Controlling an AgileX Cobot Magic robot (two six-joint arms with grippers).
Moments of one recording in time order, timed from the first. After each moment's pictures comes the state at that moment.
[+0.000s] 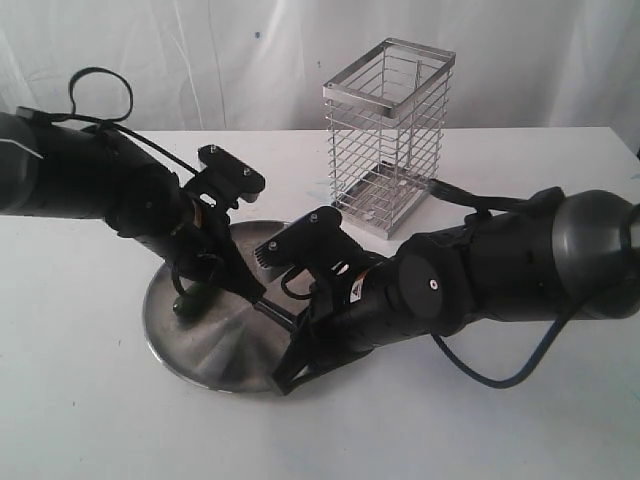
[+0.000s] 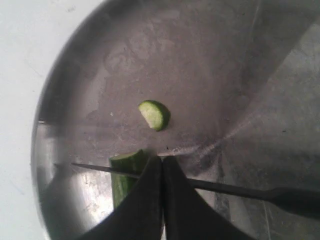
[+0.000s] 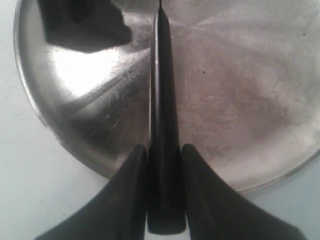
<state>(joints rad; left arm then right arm) -0.46 1.83 -1.13 0.22 0.41 -0.03 0.76 1.74 -0.88 0.31 0.16 -0.39</state>
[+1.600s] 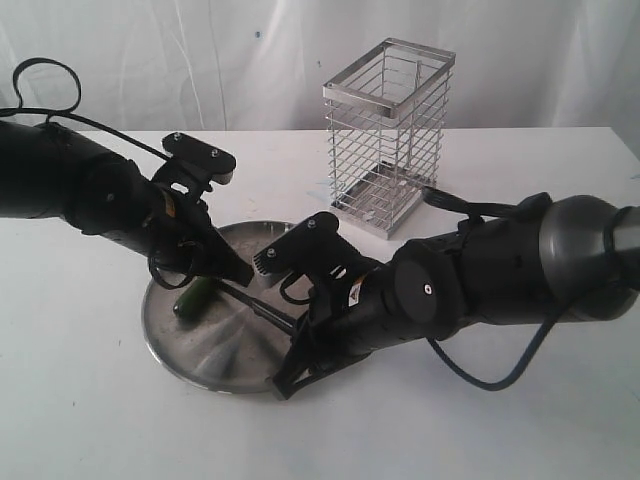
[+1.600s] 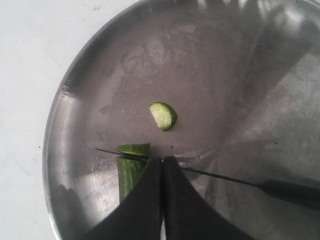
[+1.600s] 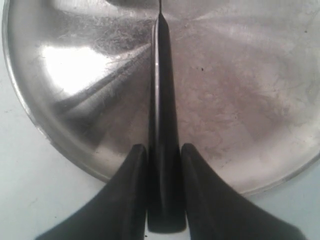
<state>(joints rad) -0.42 1.74 -1.05 0.11 0.33 -0.03 0.76 1.76 -0.88 0.32 0.14 -0.41</state>
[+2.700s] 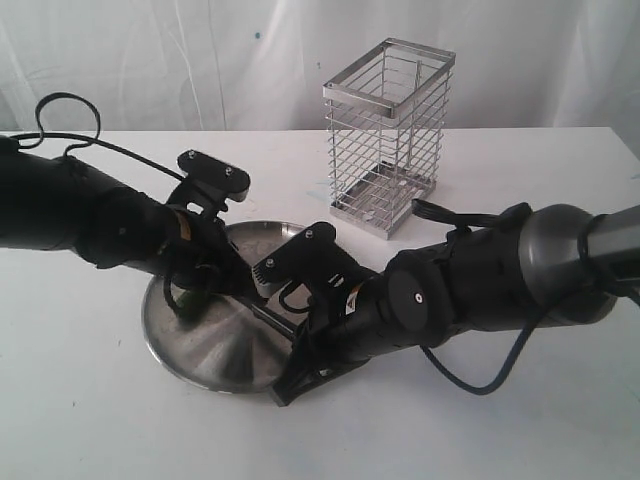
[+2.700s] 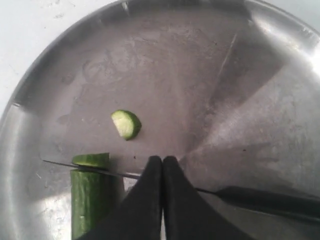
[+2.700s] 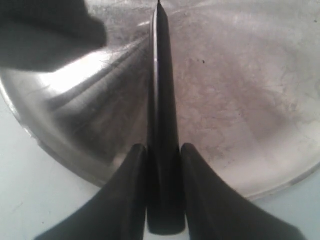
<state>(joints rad) -0.46 1.77 -0.98 0.07 0.18 -0.03 0.76 1.80 -0.88 0.32 0.12 -0.41</state>
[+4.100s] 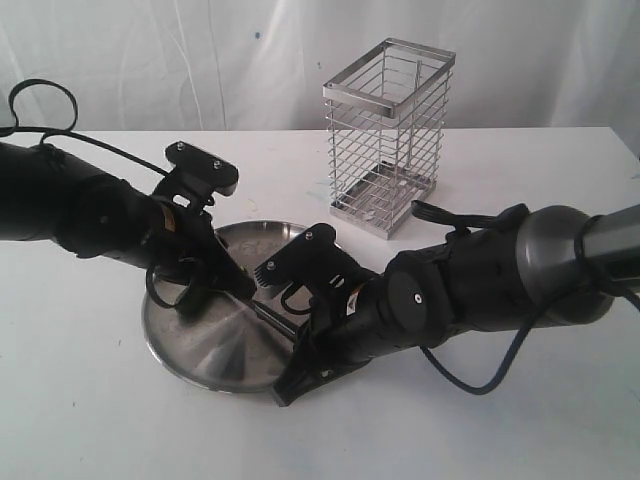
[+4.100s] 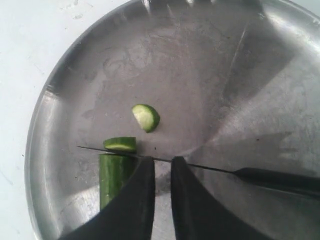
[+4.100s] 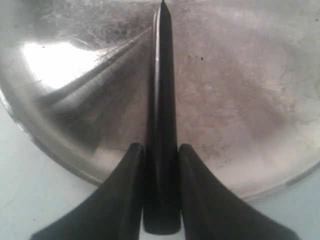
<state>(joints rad) -0.44 1.72 -0.97 0.07 0.22 0.02 0.76 1.81 -0.88 0.32 0.12 -0.41</state>
